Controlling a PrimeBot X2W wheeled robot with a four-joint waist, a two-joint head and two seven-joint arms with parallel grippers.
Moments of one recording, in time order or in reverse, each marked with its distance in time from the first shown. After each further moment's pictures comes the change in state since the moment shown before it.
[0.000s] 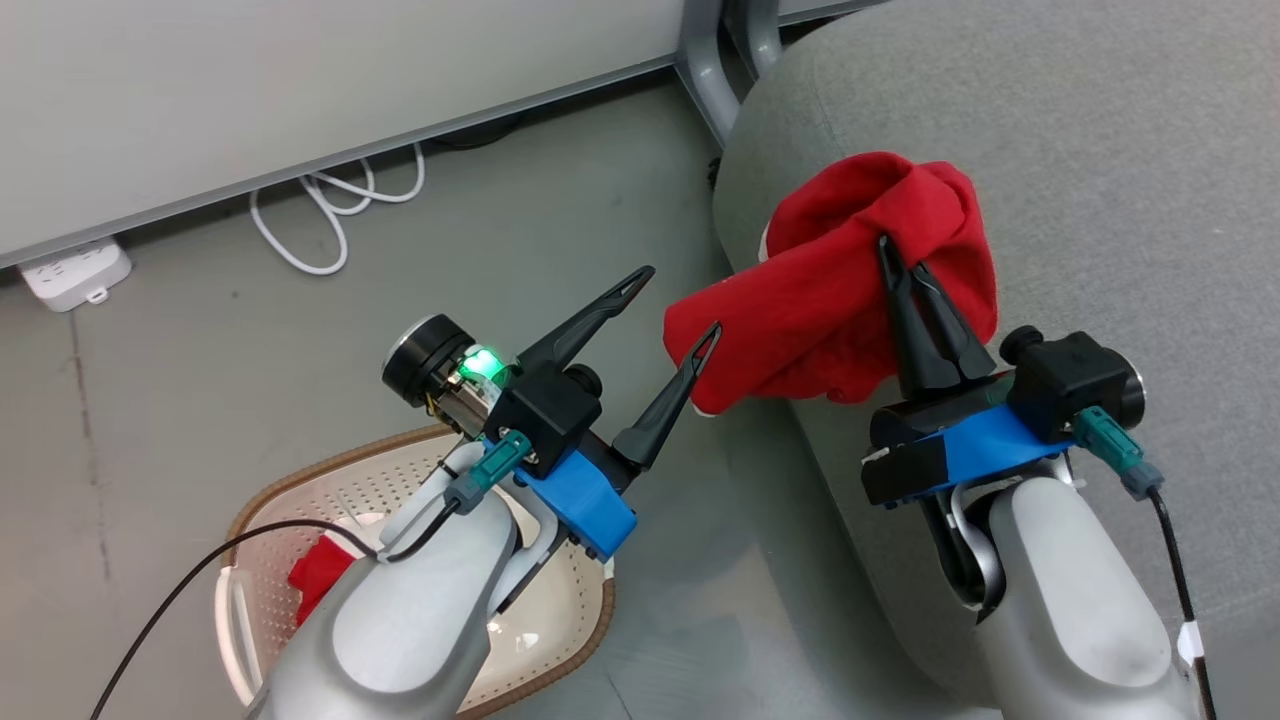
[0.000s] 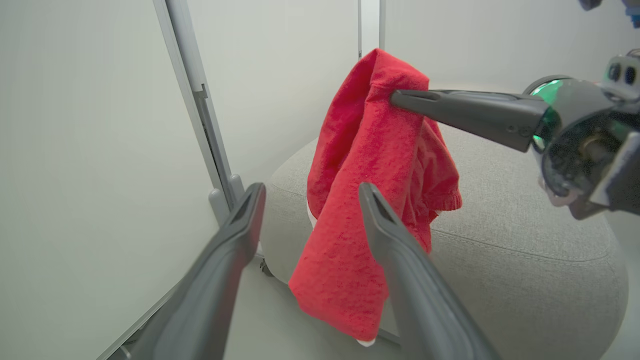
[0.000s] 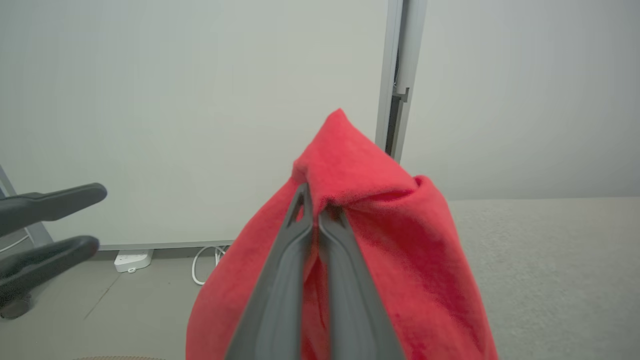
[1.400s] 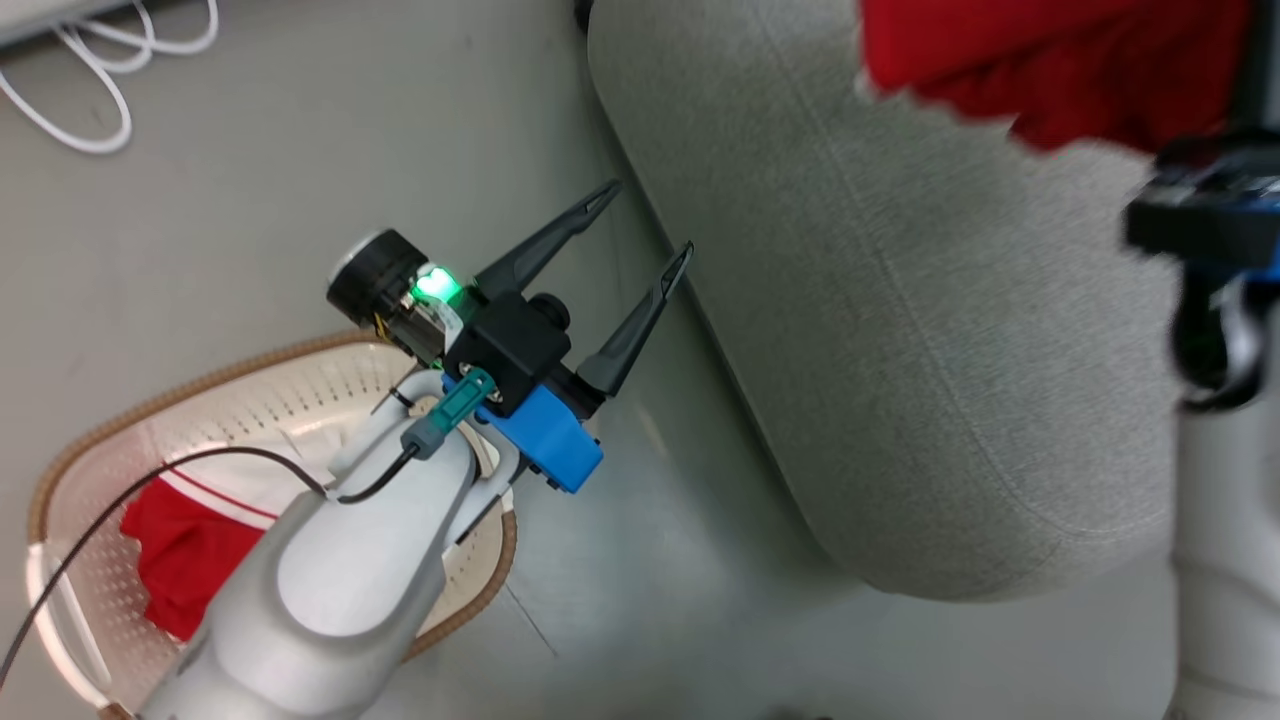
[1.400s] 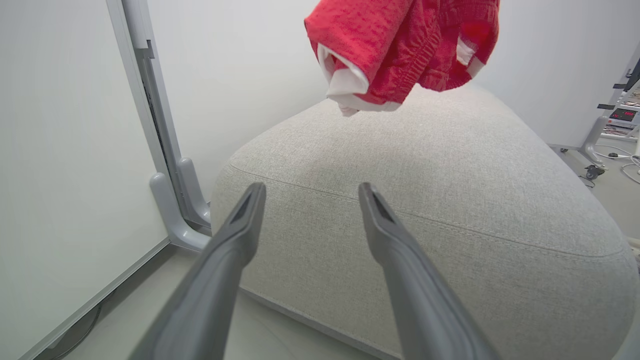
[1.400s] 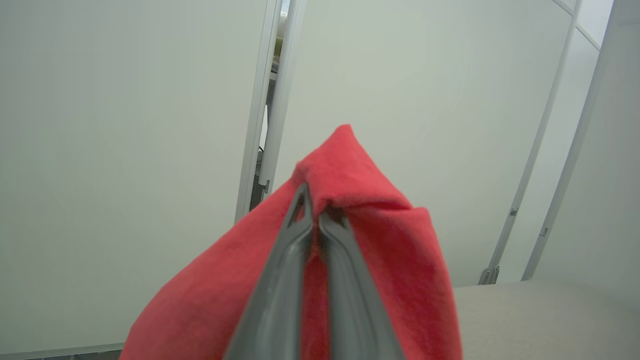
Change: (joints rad) left arm -0.103 0.071 -0.024 -0.040 -0.006 0.015 0.009; right arm -0.215 -0.061 -0.291 -0.228 -0.036 0.000 0.000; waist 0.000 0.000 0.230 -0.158
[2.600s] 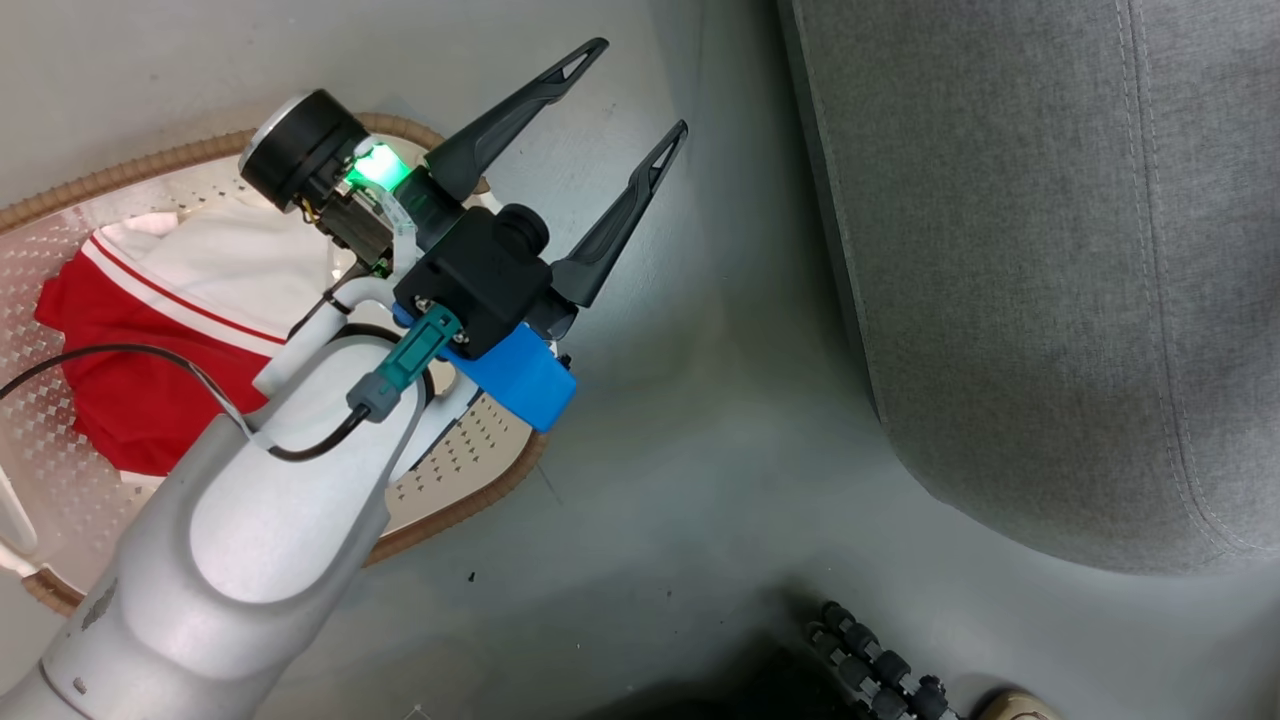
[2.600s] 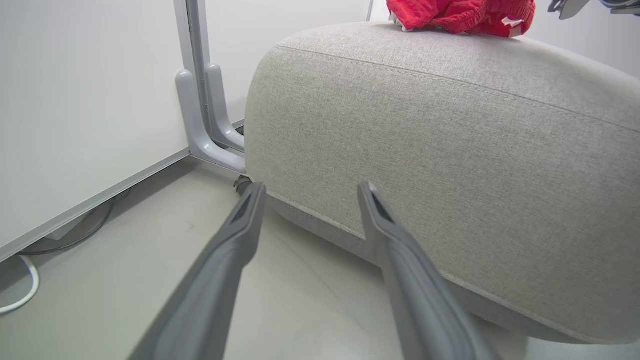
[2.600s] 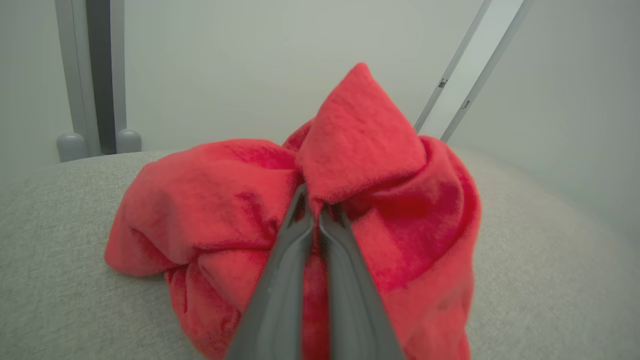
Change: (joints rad) left arm -0.121 0.113 -0.007 -0.204 0.040 0.018 0.090; right arm -0.264 -0.190 -0.379 0.415 -0.017 0.000 0.000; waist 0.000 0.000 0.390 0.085
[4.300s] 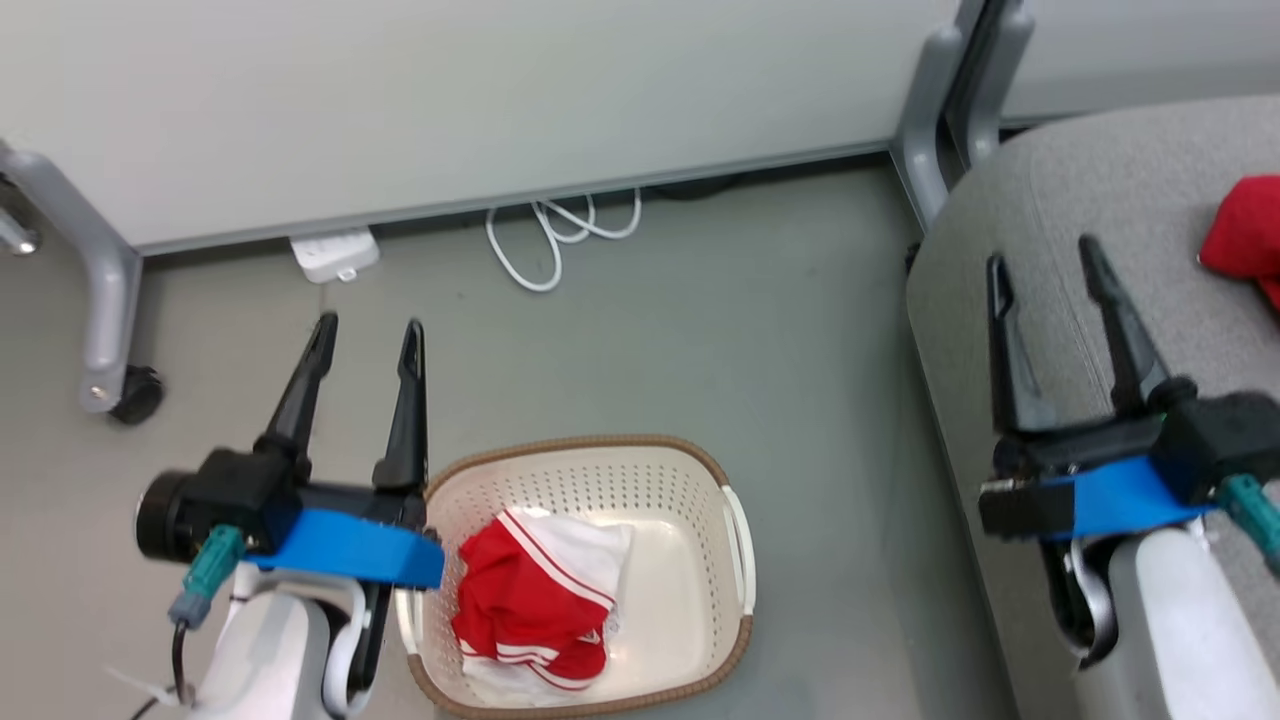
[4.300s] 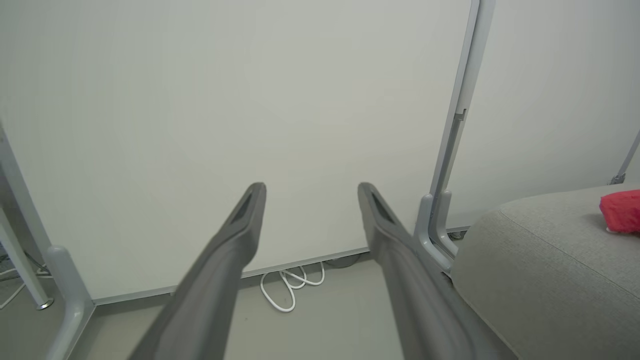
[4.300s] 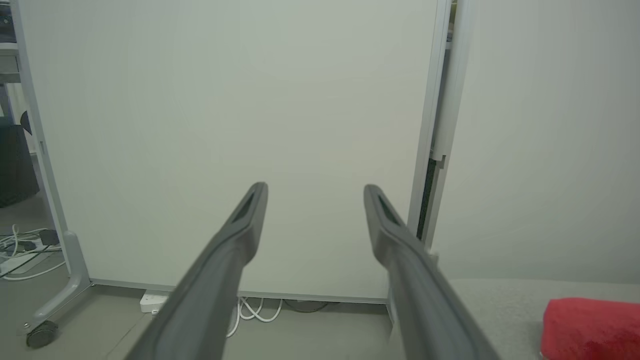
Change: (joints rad) left arm 0.545 -0.183 0.505 0.032 -0.076 0.068 -0.099; right arm 0.625 0.179 0.519 -0.411 0.012 0.000 0.000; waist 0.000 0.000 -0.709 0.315
